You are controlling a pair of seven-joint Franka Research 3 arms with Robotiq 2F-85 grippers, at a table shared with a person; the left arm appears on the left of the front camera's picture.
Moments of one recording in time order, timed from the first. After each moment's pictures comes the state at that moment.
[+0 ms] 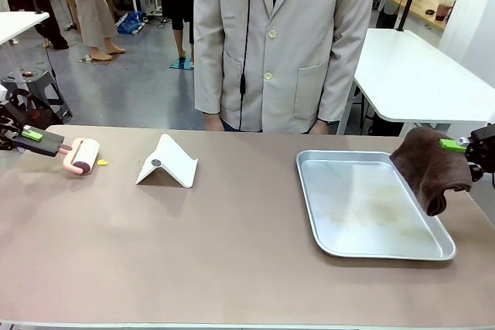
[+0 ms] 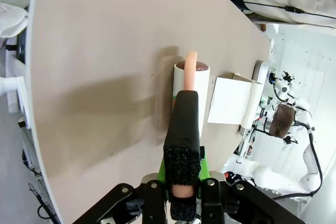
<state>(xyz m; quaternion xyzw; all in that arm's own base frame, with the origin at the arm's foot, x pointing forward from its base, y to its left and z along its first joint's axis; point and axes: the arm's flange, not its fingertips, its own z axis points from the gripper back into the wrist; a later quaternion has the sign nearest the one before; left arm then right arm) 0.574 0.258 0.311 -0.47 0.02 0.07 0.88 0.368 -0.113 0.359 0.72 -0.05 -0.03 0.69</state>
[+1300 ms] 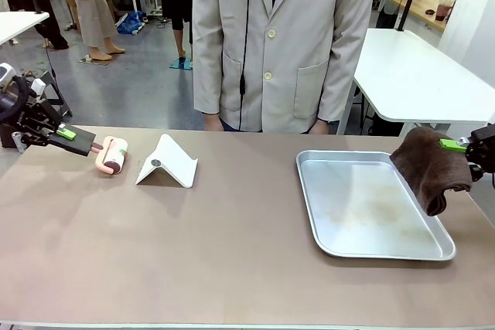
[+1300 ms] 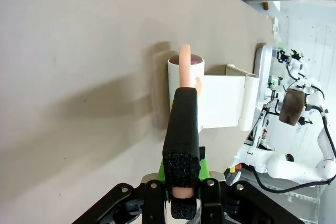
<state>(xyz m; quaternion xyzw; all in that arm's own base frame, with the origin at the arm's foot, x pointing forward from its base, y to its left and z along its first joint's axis) 0.590 0.184 0.318 -0.46 0.02 0.00 0.89 0.368 -0.113 0.359 0.72 -0.05 -0.03 0.69</state>
